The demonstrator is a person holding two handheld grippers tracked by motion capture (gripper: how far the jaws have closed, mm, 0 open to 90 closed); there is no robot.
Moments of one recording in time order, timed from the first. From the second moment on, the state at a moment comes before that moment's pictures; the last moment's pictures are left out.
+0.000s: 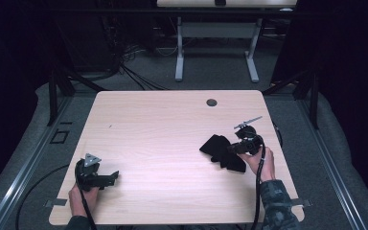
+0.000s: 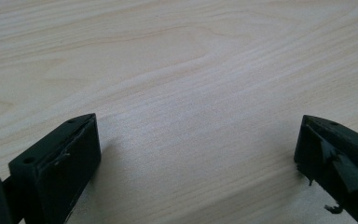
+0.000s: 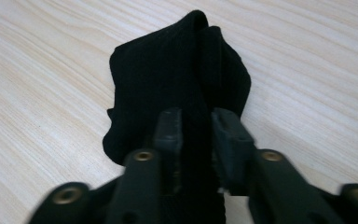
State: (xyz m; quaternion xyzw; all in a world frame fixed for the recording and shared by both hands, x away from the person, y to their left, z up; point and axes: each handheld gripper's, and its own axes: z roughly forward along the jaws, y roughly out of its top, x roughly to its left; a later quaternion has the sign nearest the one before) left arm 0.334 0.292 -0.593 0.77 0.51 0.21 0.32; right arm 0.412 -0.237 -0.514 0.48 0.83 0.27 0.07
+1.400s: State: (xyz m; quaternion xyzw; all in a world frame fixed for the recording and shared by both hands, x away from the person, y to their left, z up) left arm 0.334 0.292 -0.593 0.77 0.51 0.21 0.32; right arm 0.355 -0.178 -0.395 0.35 0.86 0.34 0.15
